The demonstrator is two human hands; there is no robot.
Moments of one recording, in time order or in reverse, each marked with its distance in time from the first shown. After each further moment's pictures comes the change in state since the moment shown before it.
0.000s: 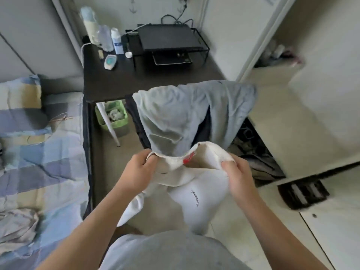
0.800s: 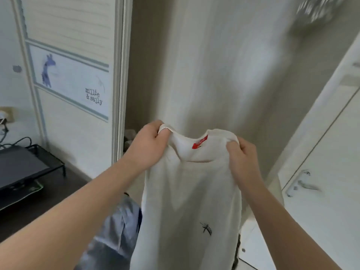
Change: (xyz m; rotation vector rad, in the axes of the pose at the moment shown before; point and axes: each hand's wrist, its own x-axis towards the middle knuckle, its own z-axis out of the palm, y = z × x) left_hand 0.250 0.411 0.218 -0.207 -0.437 0.861; right_hand 0.143 -0.147 -0.308 -0.280 0.984 -0.266
